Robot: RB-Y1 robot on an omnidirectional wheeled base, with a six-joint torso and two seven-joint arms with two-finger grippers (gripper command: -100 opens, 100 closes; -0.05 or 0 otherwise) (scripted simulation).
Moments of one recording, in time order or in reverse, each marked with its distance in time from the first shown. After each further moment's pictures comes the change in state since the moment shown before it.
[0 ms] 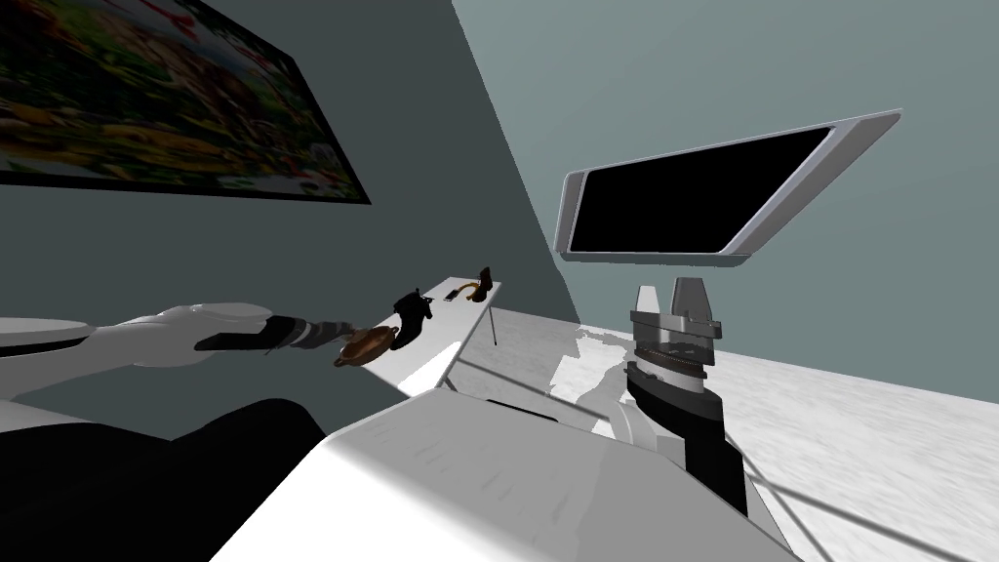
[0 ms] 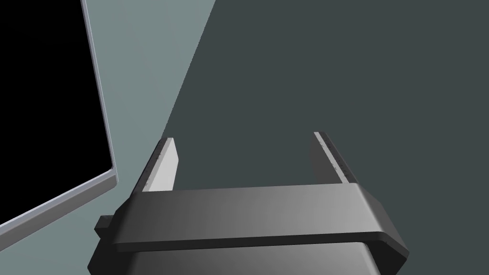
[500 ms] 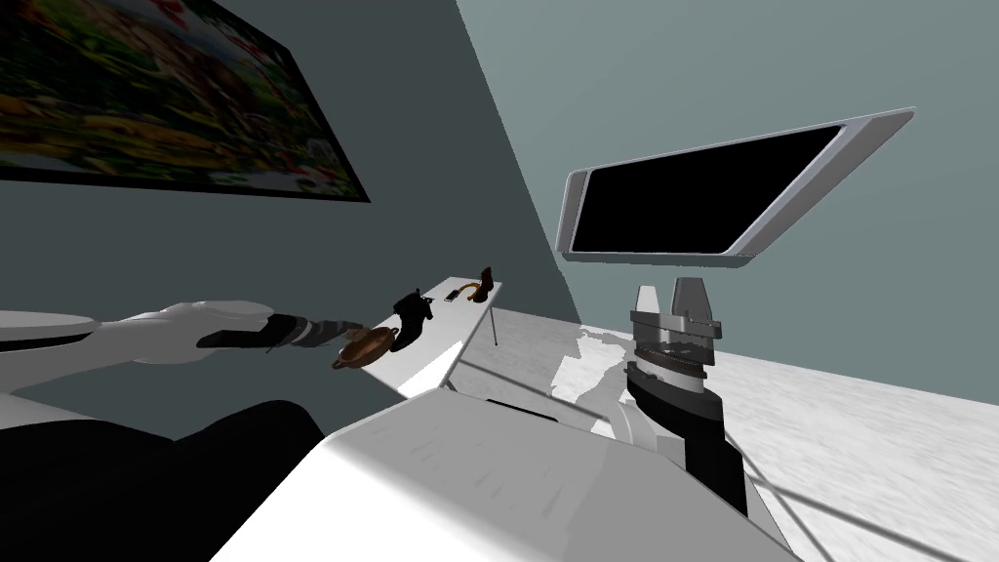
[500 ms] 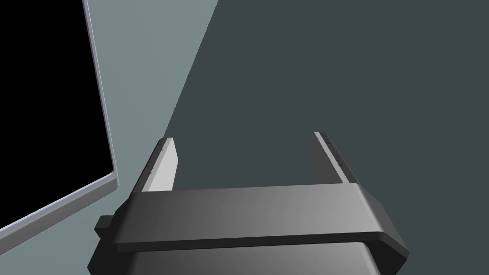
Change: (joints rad) left arm 0.059 0.027 0.031 -0.015 0.036 0.011 0.001; right arm 0.000 0.000 0.000 0.000 0.000 0.000 0.000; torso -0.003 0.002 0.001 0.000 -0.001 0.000
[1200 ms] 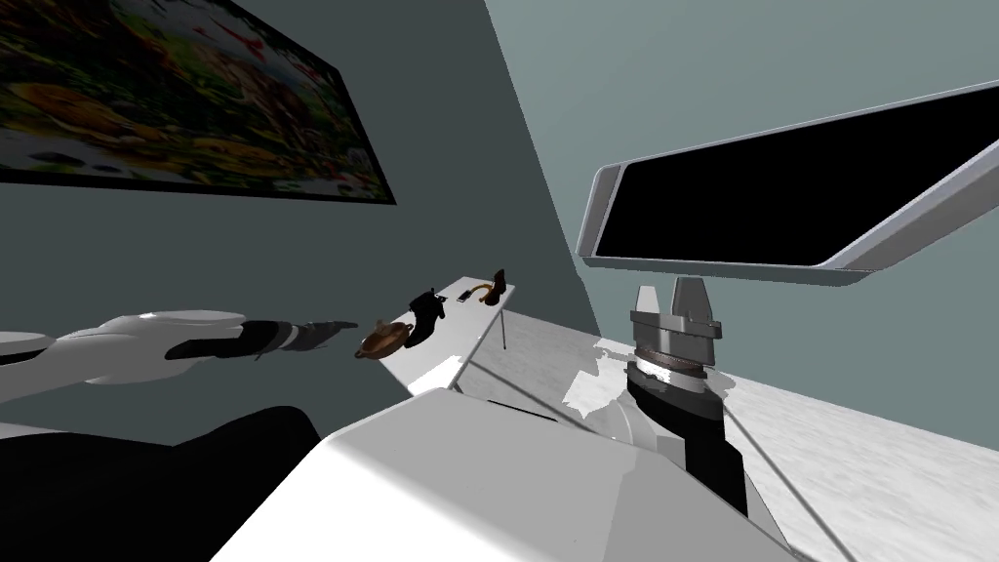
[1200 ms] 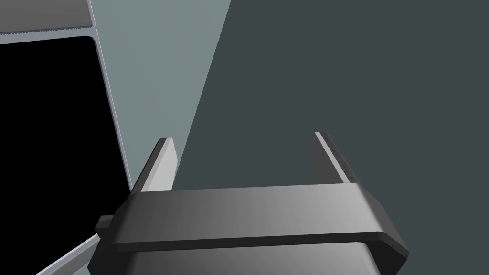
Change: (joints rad) left arm 0.150 -0.066 0.157 0.030 0.164 -0.043 -0.062; right arm 0.001 0.000 0.000 0.000 0.000 0.000 0.000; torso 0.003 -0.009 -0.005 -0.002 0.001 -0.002
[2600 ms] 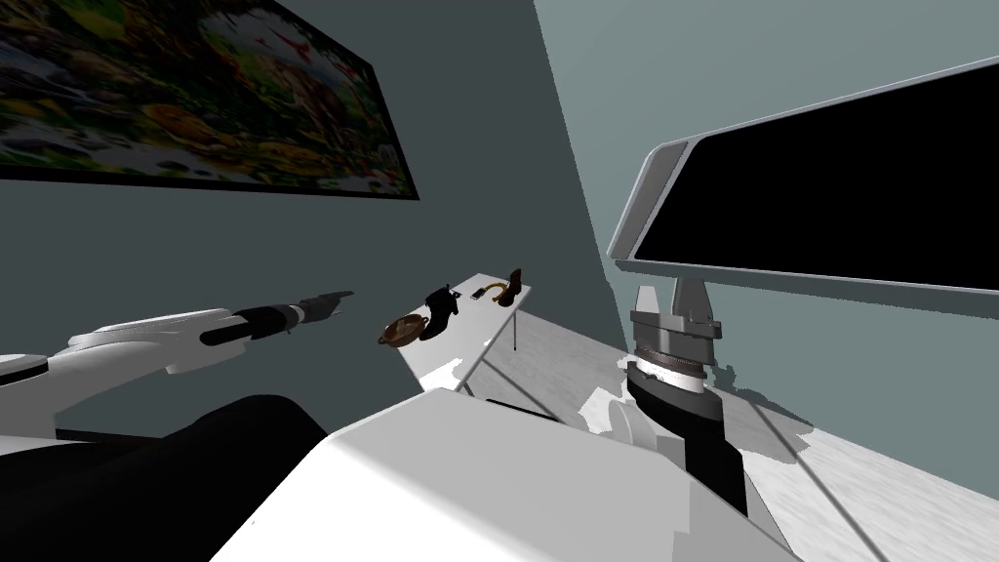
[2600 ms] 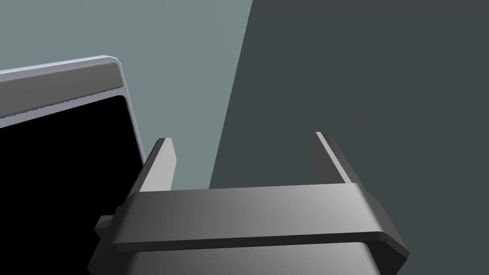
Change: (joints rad) left arm -0.408 -0.151 -0.045 0.127 0.286 0.121 -0.178; right arm -0.001 0.000 0.000 0.000 0.000 0.000 0.000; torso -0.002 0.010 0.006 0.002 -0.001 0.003
